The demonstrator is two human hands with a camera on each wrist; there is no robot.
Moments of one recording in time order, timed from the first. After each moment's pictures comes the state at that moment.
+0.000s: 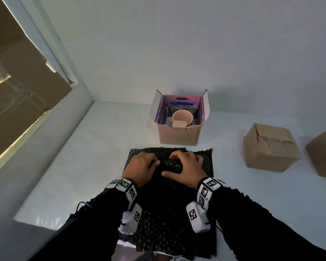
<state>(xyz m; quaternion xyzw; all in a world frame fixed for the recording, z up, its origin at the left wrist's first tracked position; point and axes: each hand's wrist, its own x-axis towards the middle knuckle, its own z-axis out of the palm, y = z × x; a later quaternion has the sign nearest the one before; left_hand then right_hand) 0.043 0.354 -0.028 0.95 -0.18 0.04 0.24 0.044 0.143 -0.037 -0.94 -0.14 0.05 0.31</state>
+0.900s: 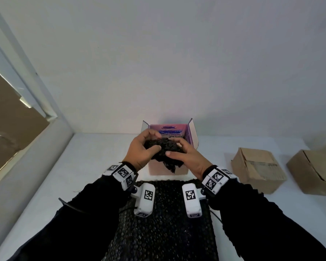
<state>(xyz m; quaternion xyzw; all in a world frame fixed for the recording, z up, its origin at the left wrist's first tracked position) 0.153 0.314 0.080 0.73 -0.15 0.00 0.67 0.137 0.130 0.058 -0.68 -0.04 0.11 0.72</state>
